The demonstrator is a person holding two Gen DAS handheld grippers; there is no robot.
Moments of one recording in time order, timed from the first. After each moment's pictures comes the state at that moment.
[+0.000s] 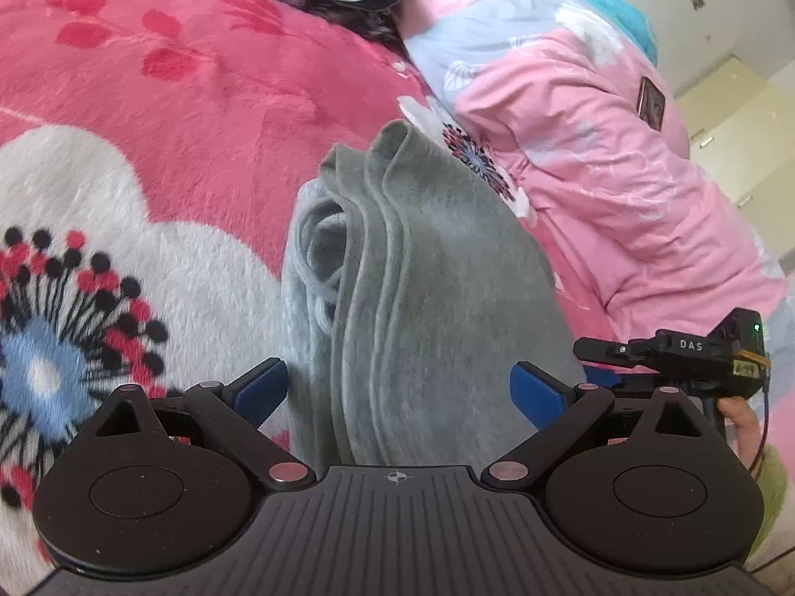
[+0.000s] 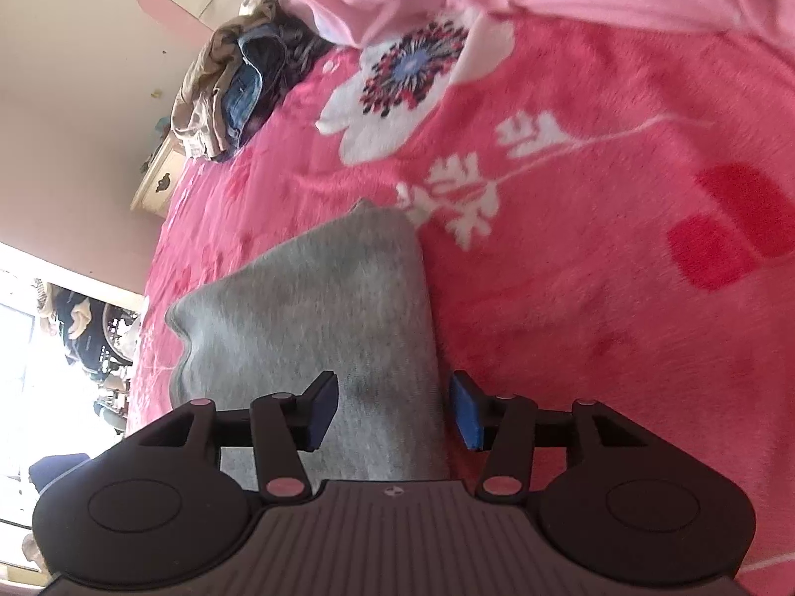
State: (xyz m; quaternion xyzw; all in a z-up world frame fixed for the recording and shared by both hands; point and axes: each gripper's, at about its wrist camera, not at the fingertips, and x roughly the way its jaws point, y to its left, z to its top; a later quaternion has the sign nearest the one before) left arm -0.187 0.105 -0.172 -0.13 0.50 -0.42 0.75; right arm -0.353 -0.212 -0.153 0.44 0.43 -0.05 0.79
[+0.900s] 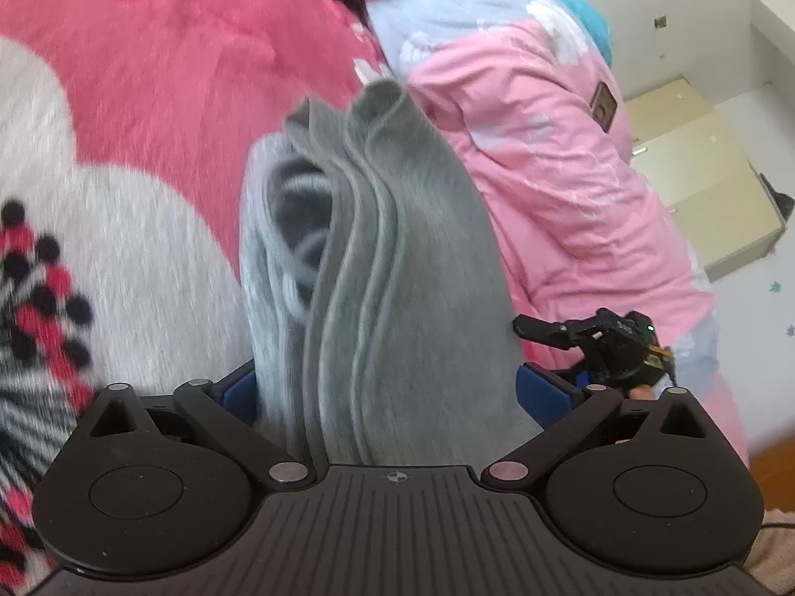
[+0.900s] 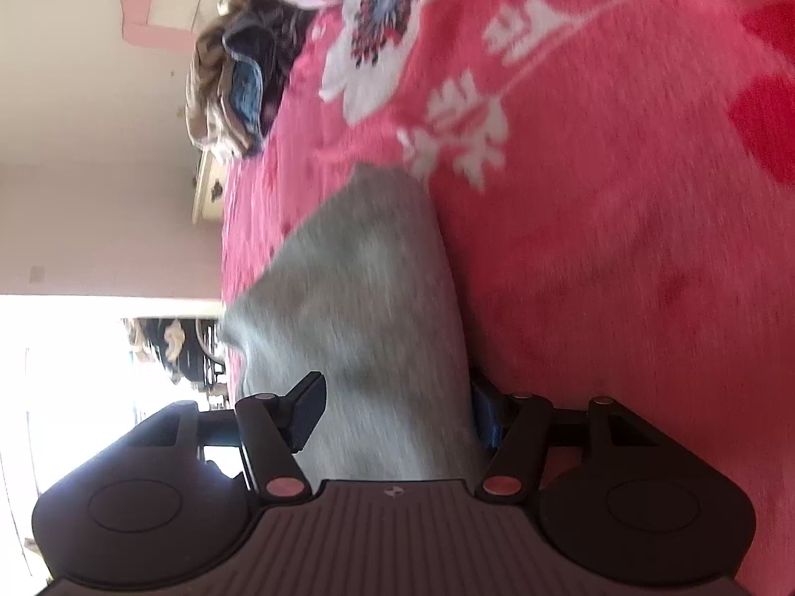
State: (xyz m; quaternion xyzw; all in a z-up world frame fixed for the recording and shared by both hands) left arm -0.175 0.106 -0.199 -0.22 0.53 -0.50 0.65; right arm -0.342 -0.228 -0.197 0.57 0.43 0.04 0.70
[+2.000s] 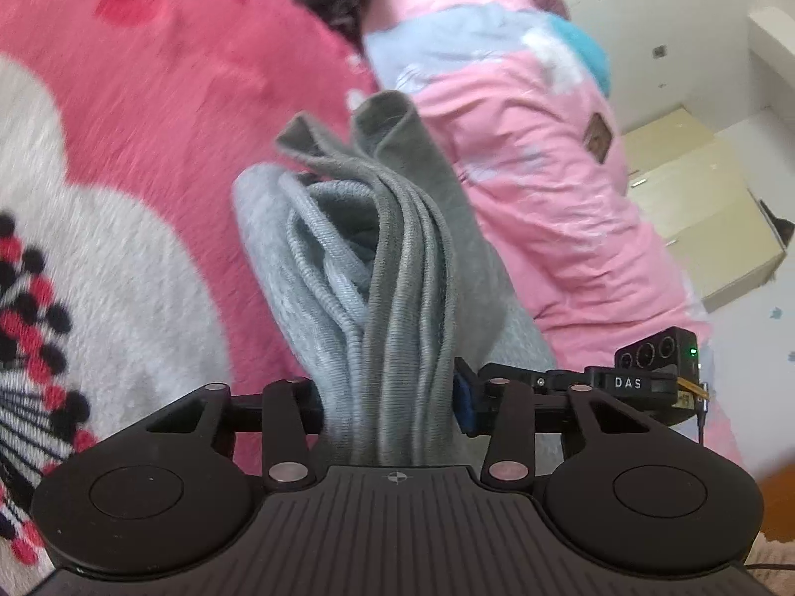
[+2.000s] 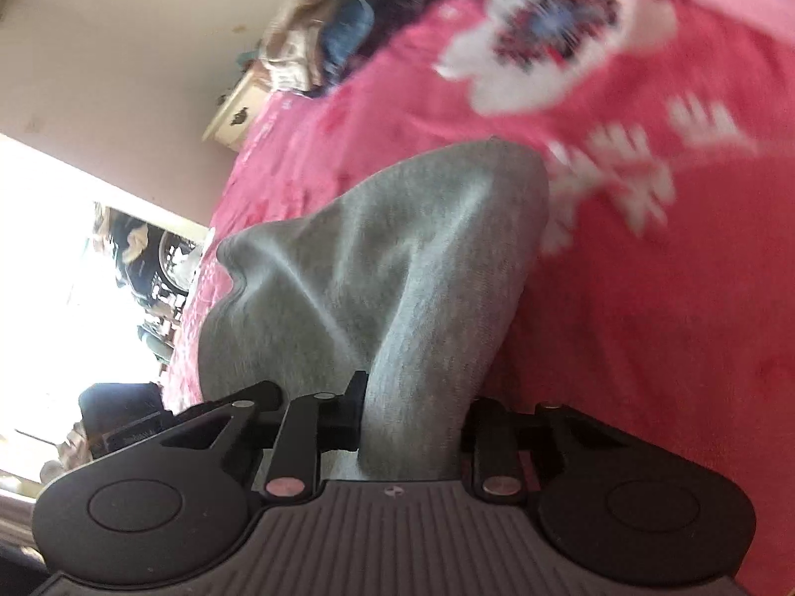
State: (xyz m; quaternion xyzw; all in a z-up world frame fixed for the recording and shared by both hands) left arm -0.177 0.095 -0.178 -0.23 0.49 -0.48 0.69; right arm -0.320 -0.174 -0.130 0.39 0.44 0.06 0.81
